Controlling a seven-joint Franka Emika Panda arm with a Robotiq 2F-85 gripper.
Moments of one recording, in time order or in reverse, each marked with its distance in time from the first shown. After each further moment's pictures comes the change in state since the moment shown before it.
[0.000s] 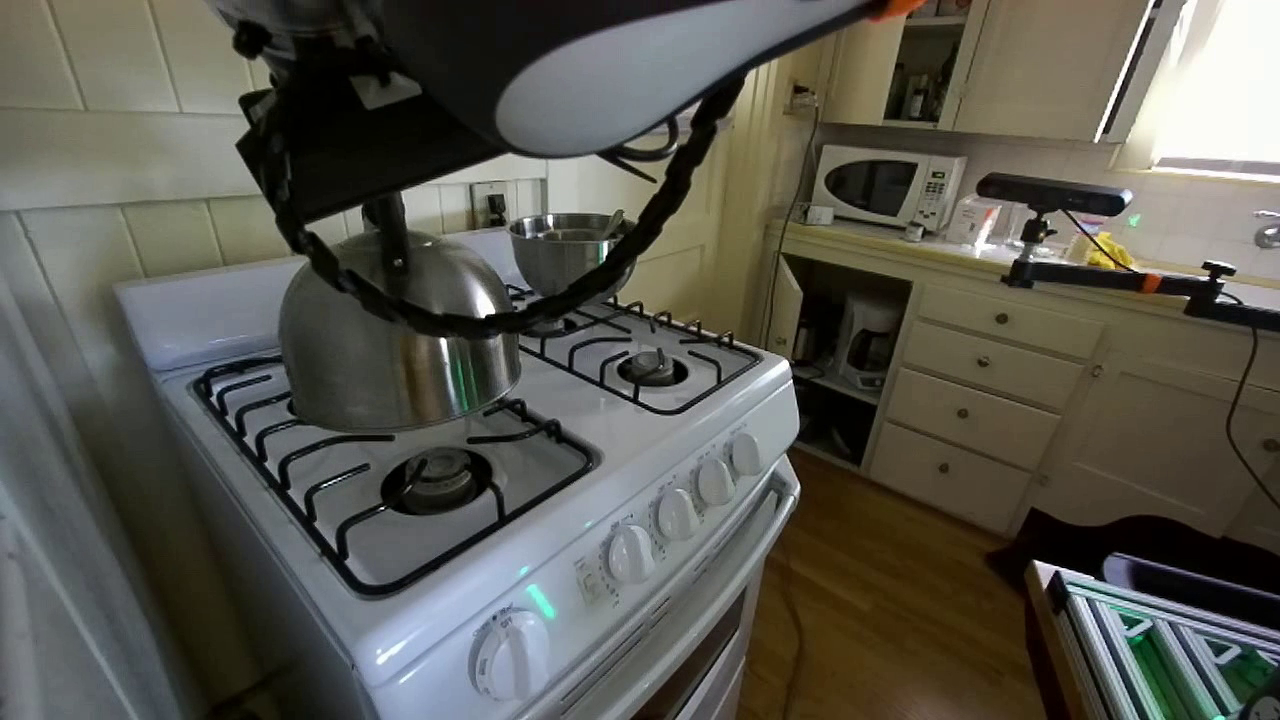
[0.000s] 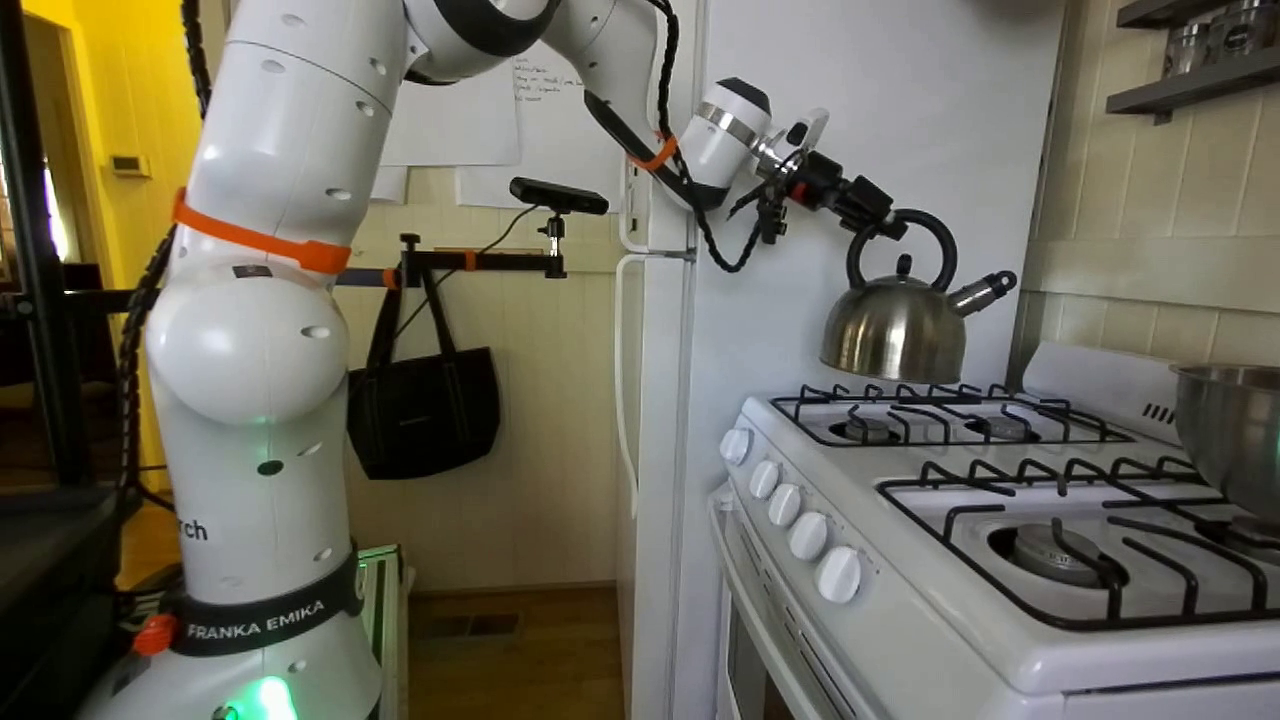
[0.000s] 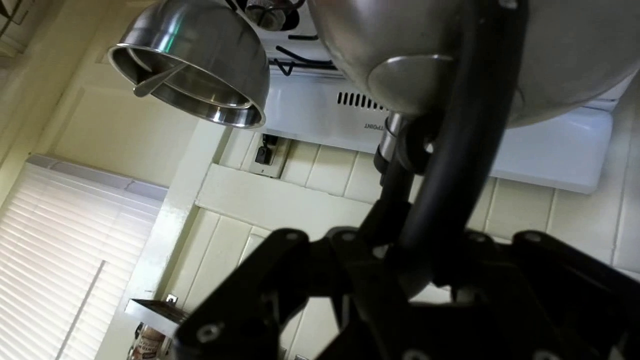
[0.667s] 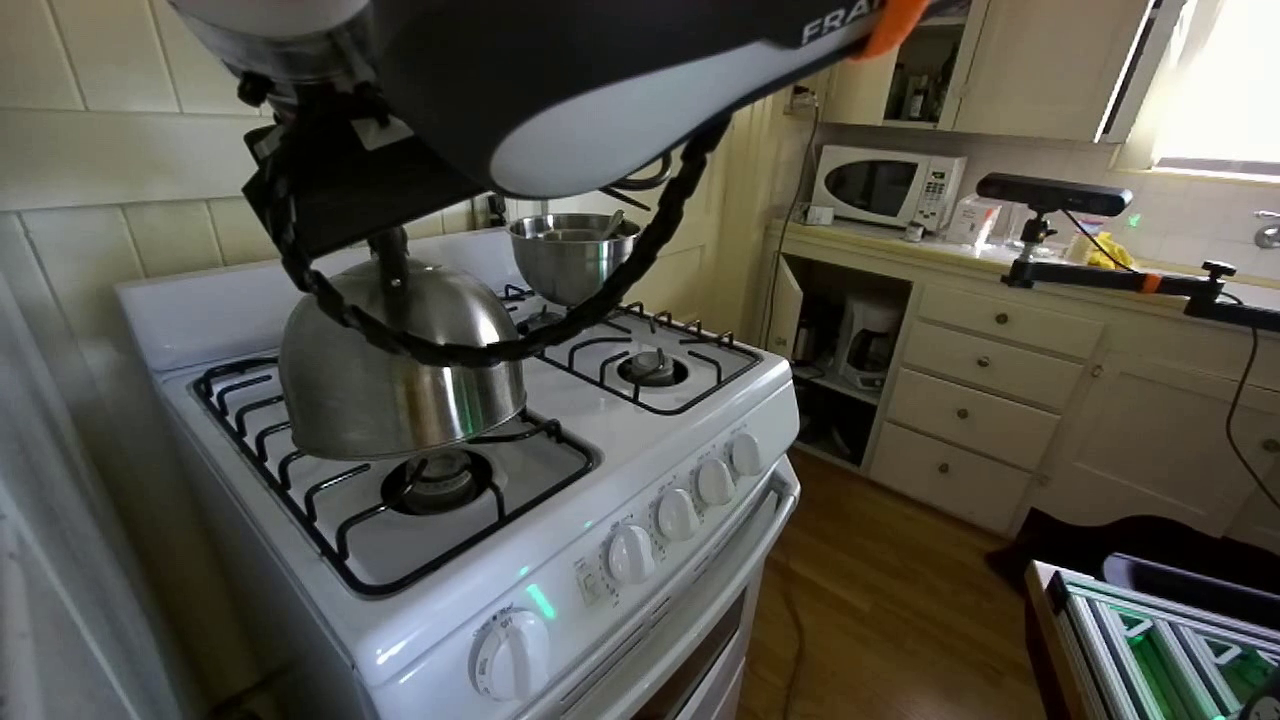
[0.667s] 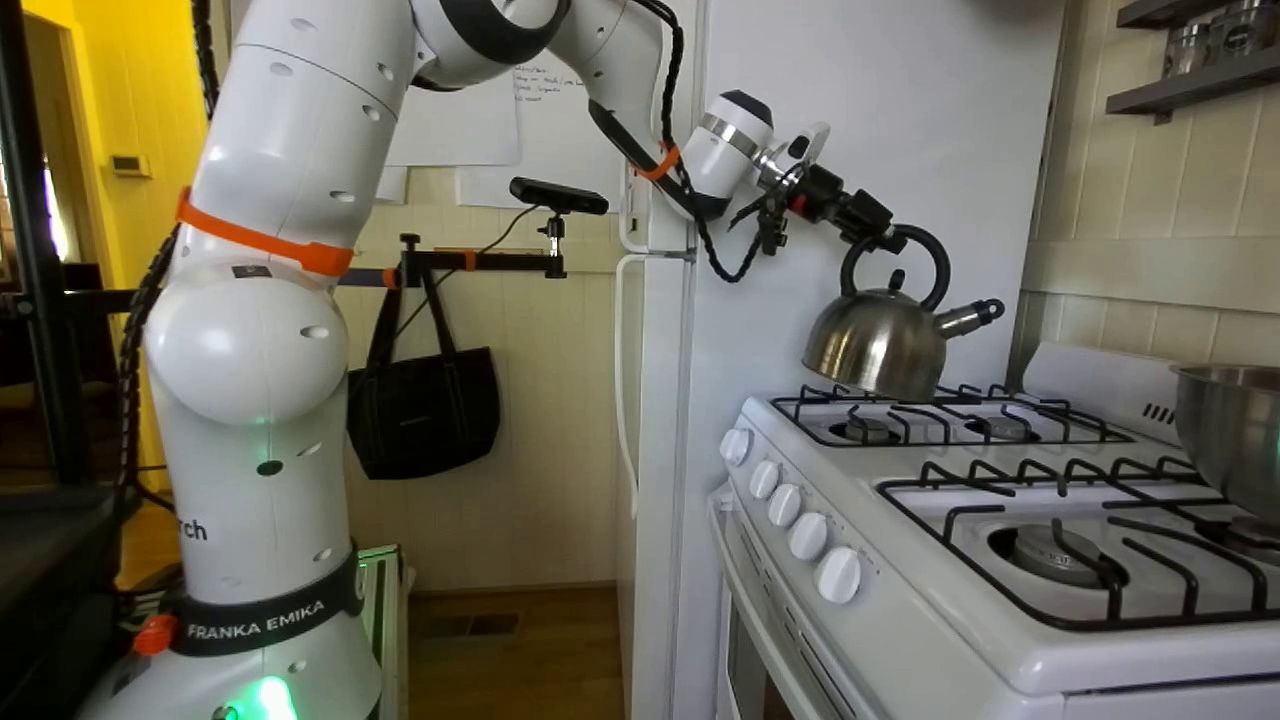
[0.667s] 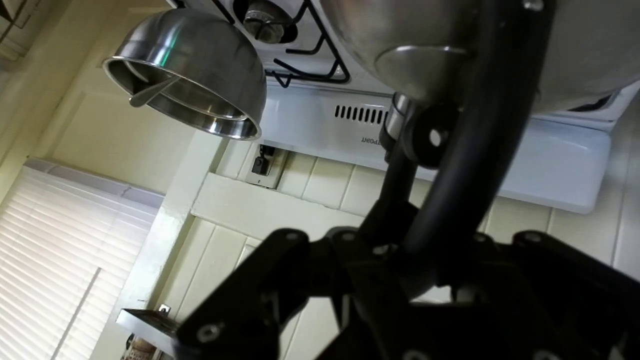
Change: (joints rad) arm -0.004 0.023 0.005 -0.002 -0.001 0.000 0.003
